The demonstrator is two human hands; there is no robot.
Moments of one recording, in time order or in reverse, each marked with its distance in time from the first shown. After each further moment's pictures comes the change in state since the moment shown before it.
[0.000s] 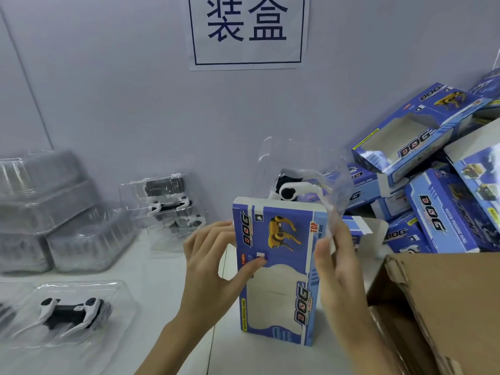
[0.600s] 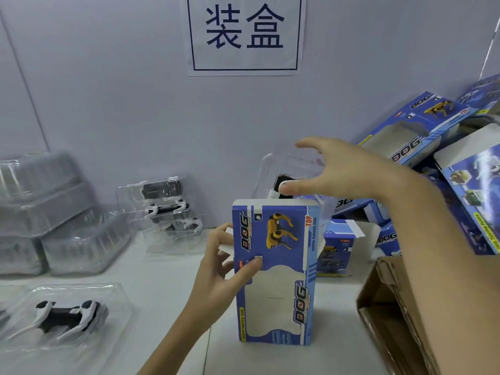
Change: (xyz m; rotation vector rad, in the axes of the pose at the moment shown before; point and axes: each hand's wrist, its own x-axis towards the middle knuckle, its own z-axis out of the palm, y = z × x) left_hand -0.003 0.013 0.002 -0.772 -0.217 -0.621; right_hand 0.150 -0.119 -0.021 -1.070 -0.555 0.190
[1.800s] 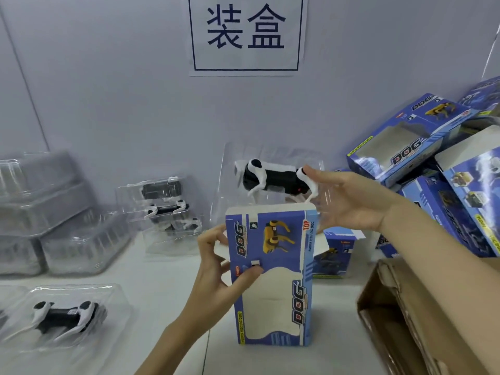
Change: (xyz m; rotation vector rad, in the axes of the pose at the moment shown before) left_hand 0.002 -0.014 -0.007 0.192 -0.034 0.142; right_hand 0.016 0.053 0.043 1.387 -0.469 0.119
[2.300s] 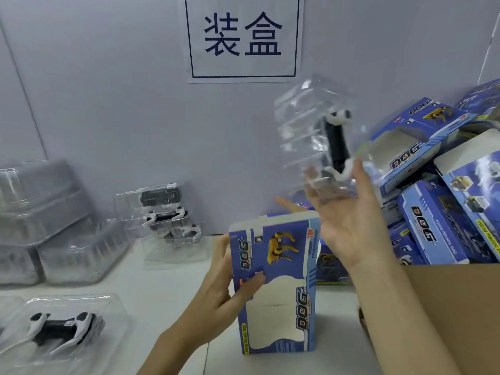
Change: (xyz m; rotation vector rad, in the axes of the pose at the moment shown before) left_hand 0.001 0.015 -0.004 0.116 -0.208 0.110; right_hand -0.002 0.038 0.035 0.683 0.167 -0.557
